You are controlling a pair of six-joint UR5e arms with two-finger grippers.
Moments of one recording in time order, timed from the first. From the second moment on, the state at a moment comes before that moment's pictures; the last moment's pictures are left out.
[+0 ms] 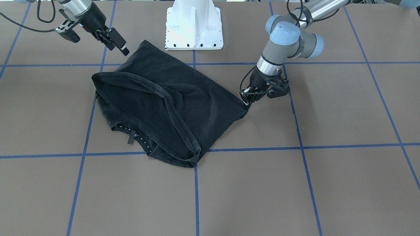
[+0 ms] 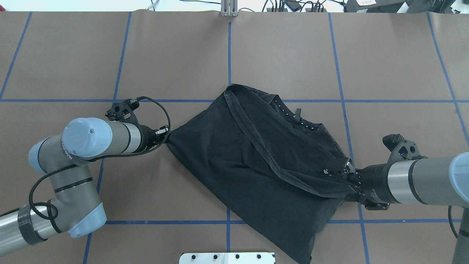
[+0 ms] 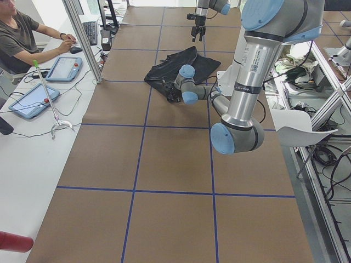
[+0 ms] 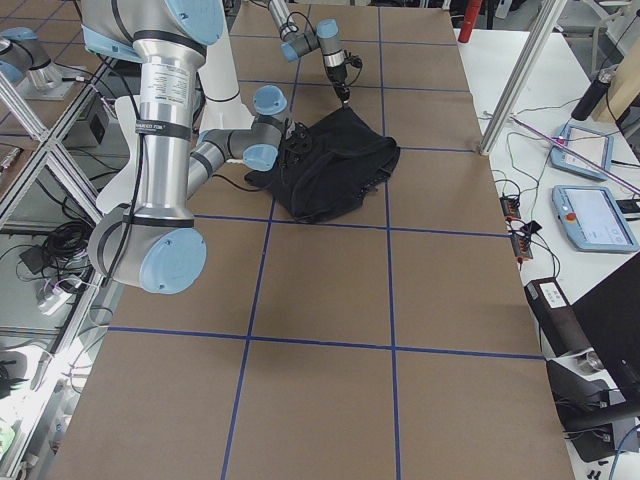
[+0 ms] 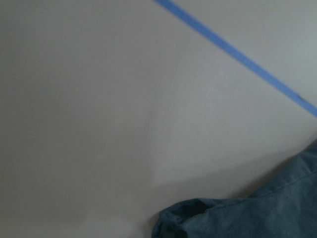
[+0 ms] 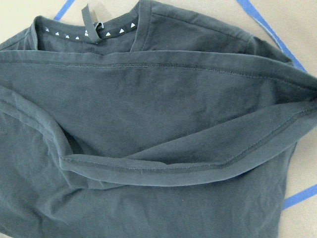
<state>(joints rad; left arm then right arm) -0.55 -1.92 -1.69 -2.19 -1.70 -1.65 0.43 -1.69 2.27 -1.02 1.82 2.02</state>
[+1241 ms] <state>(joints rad) -0.85 -2.48 -1.03 -2.33 -1.75 -1.34 0.45 -1.48 2.22 -1.25 1.79 1.96</state>
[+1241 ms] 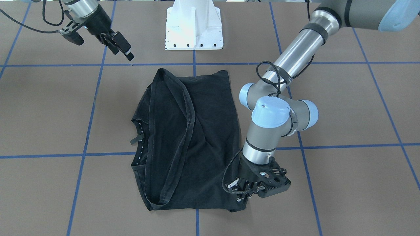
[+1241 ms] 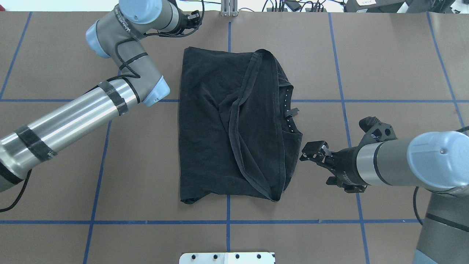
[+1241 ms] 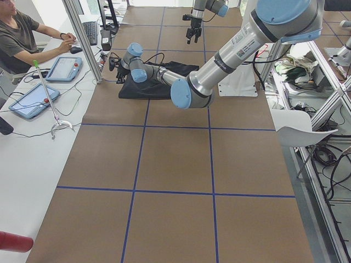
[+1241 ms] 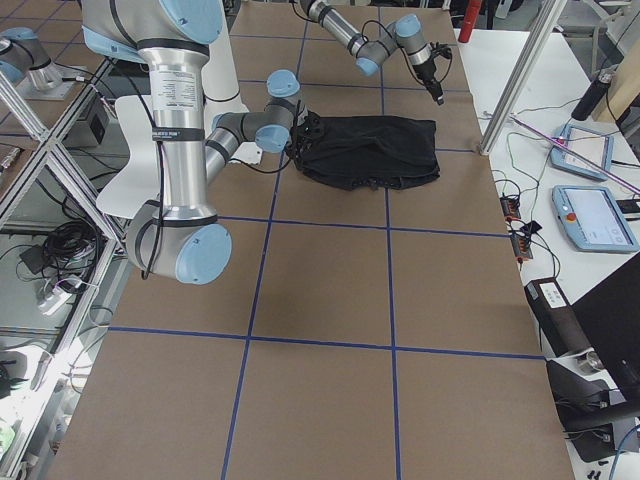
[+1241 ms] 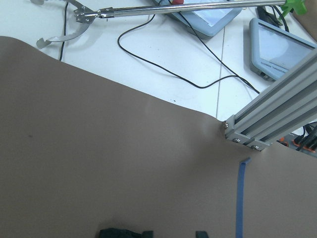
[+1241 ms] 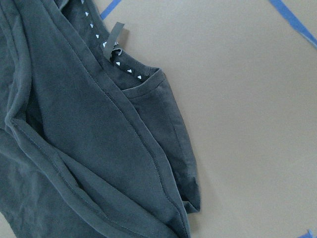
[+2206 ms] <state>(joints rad) -0.85 -2.06 -1.52 -2.23 -1.83 -1.33 0.31 -0.97 1.85 -1.74 1.64 0.99</state>
